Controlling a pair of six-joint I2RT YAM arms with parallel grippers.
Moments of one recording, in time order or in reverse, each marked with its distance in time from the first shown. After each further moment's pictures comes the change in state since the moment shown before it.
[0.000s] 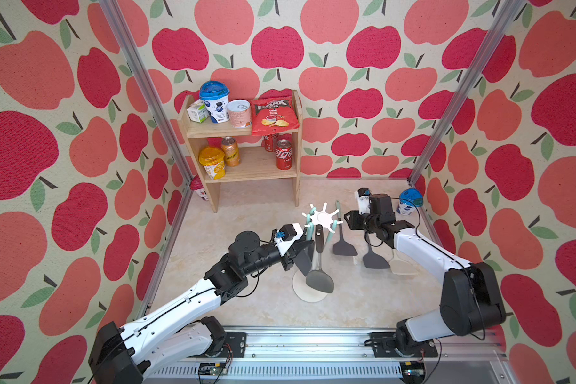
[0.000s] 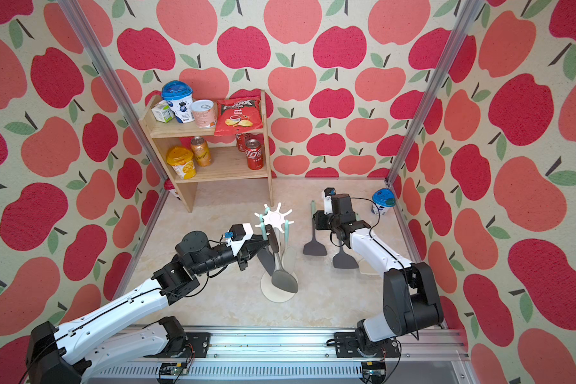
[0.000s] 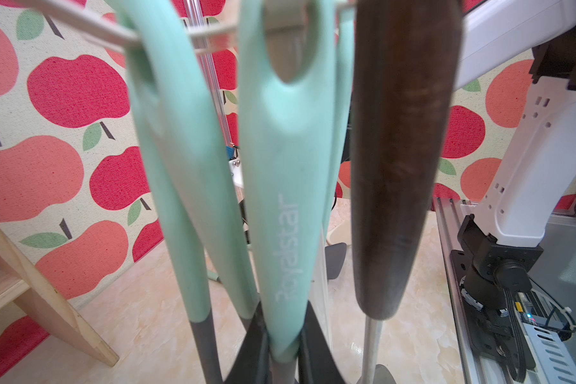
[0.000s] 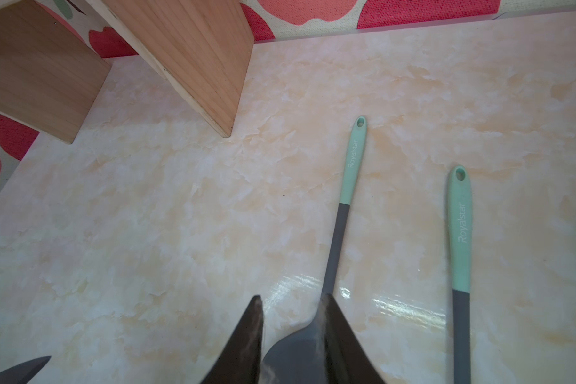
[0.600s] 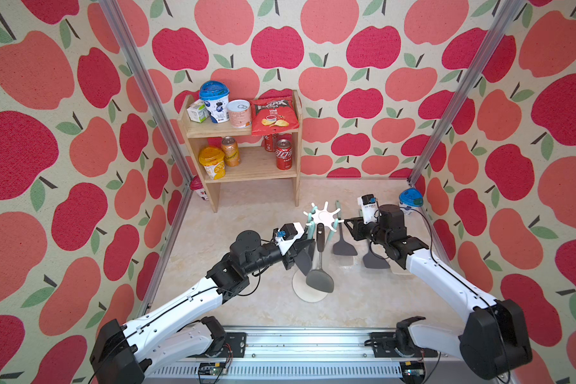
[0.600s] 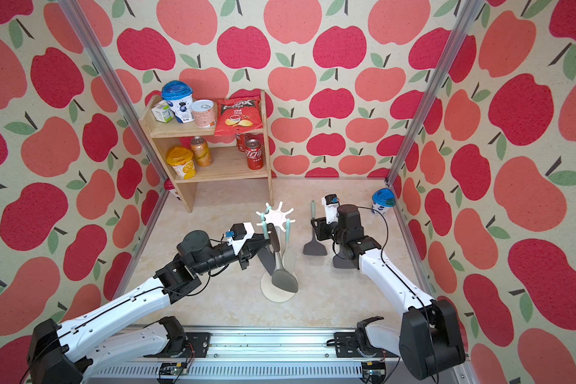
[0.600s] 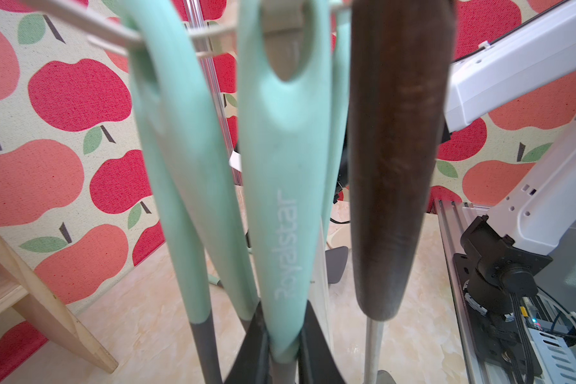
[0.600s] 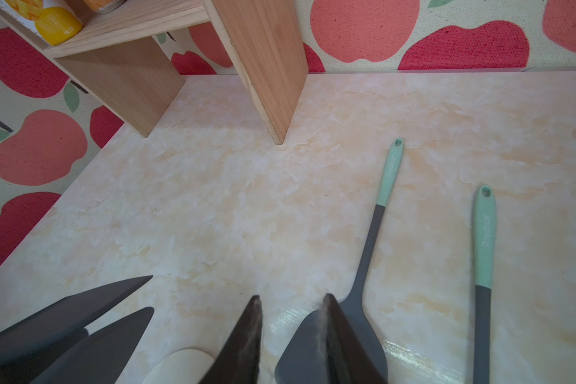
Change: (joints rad) left arm 0.000 0.023 0.000 0.033 0.001 0.000; right arm 0.046 -0.270 -0.182 0.060 -0.076 -0.034
